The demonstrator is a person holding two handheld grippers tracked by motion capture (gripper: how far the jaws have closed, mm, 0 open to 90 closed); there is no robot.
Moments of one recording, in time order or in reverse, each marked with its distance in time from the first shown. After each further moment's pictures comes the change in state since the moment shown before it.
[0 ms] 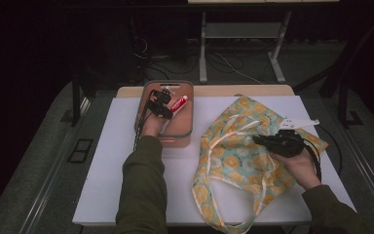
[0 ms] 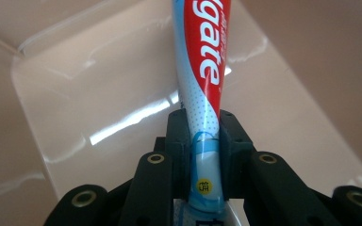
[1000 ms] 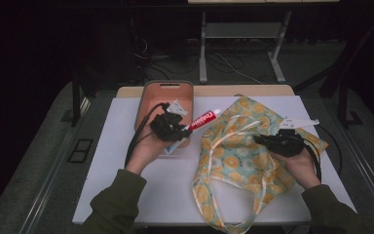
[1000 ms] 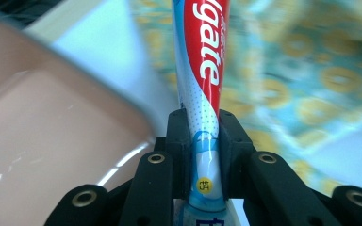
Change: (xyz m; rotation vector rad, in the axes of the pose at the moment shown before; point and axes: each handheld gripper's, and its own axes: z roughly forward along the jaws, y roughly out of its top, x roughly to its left) left arm -0.119 -0.056 -0.119 -0.216 -0.292 0.381; right arm -0.003 -0.002 0.002 0.006 -0.020 0.013
